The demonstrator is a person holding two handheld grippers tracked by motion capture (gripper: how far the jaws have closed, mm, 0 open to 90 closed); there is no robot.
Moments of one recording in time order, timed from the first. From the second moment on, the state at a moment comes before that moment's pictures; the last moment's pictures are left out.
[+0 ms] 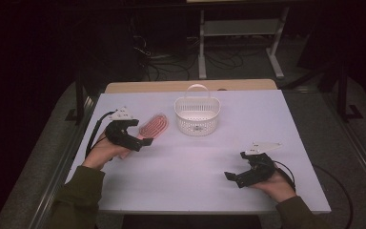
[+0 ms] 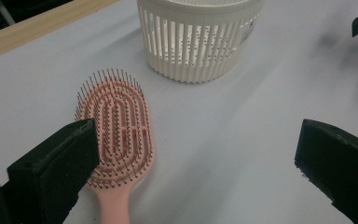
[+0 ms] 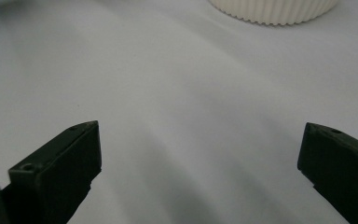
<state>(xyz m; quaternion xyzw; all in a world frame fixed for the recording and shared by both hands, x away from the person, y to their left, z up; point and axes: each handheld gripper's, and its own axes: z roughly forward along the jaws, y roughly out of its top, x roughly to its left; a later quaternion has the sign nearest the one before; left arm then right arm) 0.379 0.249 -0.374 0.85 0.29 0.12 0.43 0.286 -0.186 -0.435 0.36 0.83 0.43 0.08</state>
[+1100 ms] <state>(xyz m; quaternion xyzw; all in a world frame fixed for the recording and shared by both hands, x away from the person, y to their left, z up) 0.411 0.258 -0.372 0.85 0.31 0.14 0.41 0.286 -0.185 -0.436 0.37 0.82 0.43 0.08</state>
